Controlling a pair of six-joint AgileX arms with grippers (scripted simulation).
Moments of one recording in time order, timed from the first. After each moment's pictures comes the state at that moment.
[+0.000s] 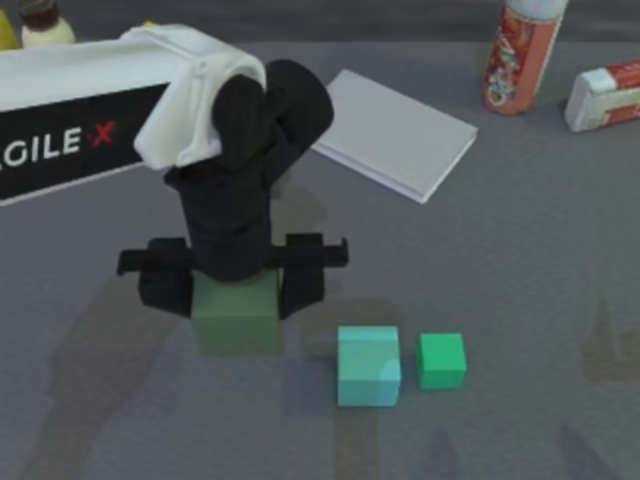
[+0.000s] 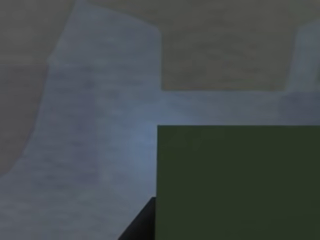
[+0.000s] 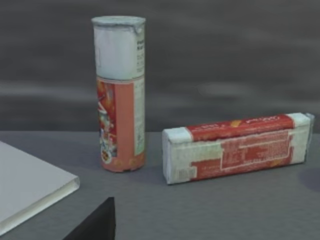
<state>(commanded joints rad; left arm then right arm) -0.65 1.86 1.38 -1.09 0.00 -0.65 0.01 0.00 0.00 0.00 0.00 0.00</state>
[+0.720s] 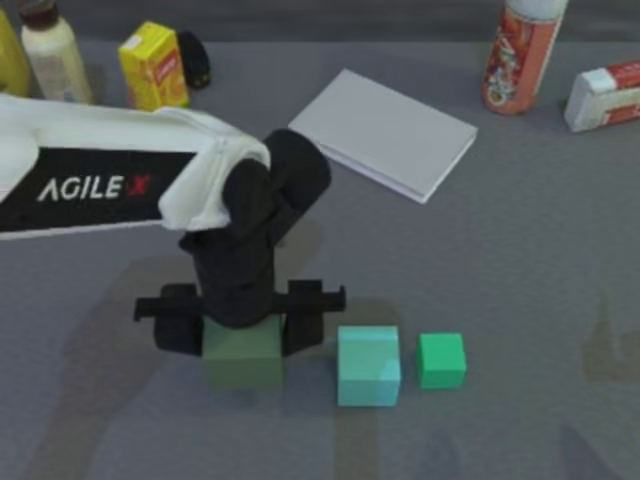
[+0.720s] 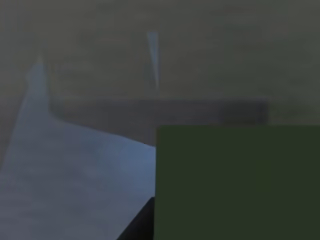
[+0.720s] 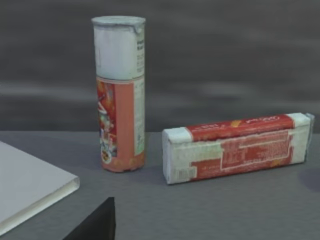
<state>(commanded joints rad) -0.65 1.94 1.21 -0.83 0.00 -0.65 0.01 0.00 0.00 0.00 0.00 0.00</state>
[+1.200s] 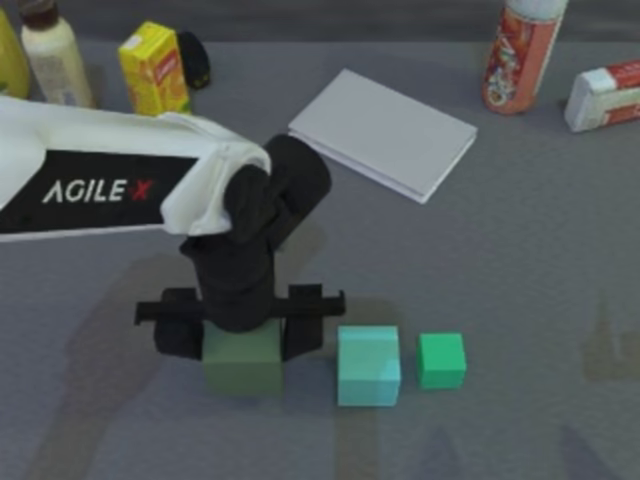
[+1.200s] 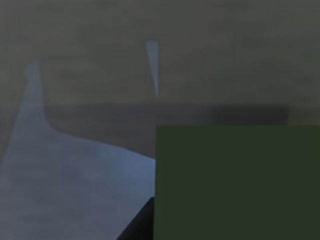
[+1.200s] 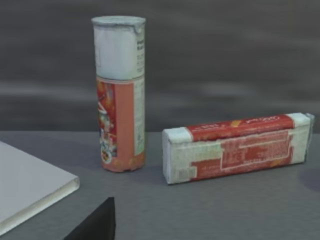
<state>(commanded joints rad) -0.65 1.95 1.20 -0.82 0.00 -0.65 0.01 0.00 0.00 0.00 0.00 0.00</state>
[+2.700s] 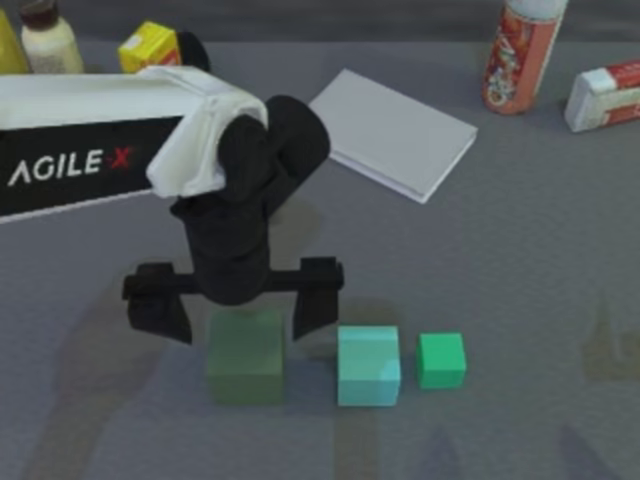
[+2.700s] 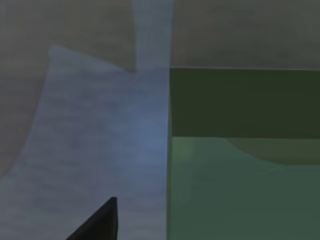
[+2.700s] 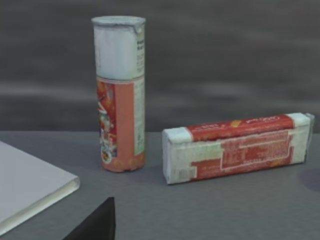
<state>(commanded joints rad) -0.64 1.89 1.30 -0.99 0.00 -0.66 0.01 0.00 0.00 0.00 0.00 0.00</state>
